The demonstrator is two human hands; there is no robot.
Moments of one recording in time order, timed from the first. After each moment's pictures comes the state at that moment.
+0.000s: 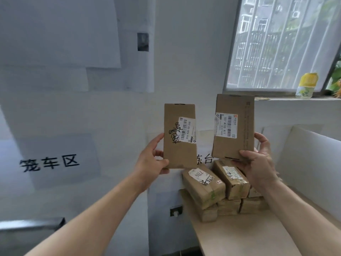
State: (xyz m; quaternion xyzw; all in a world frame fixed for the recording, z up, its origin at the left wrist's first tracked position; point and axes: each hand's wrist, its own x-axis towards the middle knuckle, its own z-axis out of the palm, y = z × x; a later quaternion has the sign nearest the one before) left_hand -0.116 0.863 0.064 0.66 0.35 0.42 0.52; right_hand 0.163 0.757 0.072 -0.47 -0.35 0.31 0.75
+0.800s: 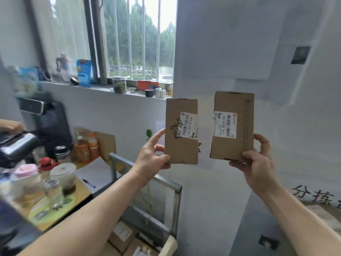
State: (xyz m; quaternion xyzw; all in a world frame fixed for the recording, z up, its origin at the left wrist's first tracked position) left_hand -0.419 0.764 0.075 0.51 0.50 0.59 0.37; right_hand -0.140 0.832 0.078 -0.33 -0.48 0.52 0.63
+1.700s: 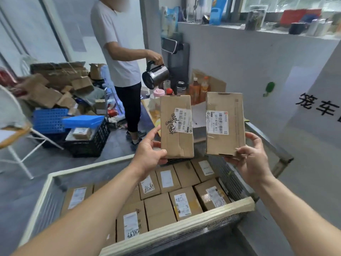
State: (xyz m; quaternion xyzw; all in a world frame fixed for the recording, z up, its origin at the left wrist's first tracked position) left_hand -0.515 0.518 -0.066 0.20 0.72 0.64 0.21; right_hand -0.353 0.753 -0.069 -0.27 -0.50 0.77 0.29
